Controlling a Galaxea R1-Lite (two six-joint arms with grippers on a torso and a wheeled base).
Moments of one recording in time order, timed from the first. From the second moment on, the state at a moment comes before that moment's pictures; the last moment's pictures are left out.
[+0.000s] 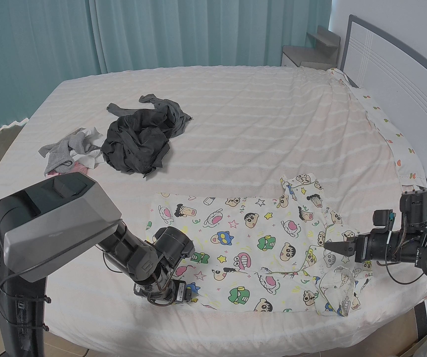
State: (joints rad) left arm -0.55 2.31 -1.07 0.09 0.14 -0.42; right arm 0.12 1.76 -0.40 -0.77 0.41 0.15
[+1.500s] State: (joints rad) left arm -0.55 2.32 -1.07 0.09 0.14 -0.43; right arm 0.23 1.93 -0.15 -0.76 0.44 0.18
